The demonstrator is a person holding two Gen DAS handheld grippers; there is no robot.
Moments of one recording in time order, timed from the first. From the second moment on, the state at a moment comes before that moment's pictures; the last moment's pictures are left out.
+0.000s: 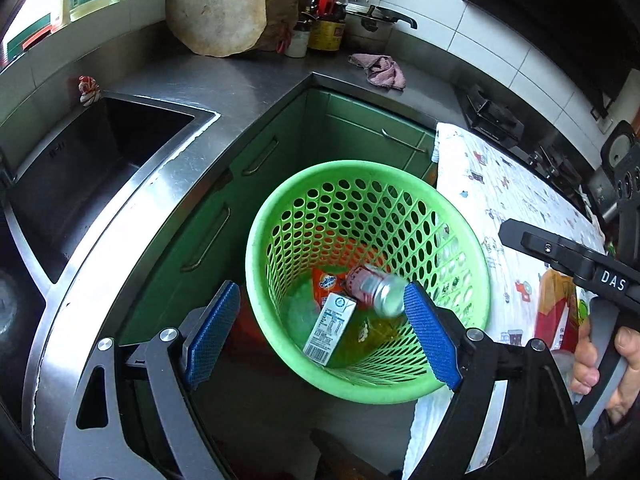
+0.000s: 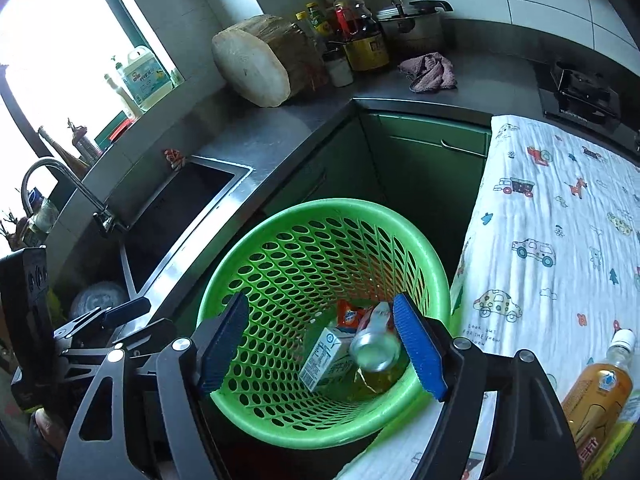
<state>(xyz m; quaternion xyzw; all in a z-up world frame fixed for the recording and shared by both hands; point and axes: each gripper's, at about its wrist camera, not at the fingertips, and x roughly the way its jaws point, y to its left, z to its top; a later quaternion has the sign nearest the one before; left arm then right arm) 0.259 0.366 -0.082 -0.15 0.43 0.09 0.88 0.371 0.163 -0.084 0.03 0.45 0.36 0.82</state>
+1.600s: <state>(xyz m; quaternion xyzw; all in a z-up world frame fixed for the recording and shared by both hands) 0.333 0.074 -0.091 -0.01 0.49 -0.12 0.87 0.266 -0.128 -0.156 0.01 0.50 0.16 0.85</state>
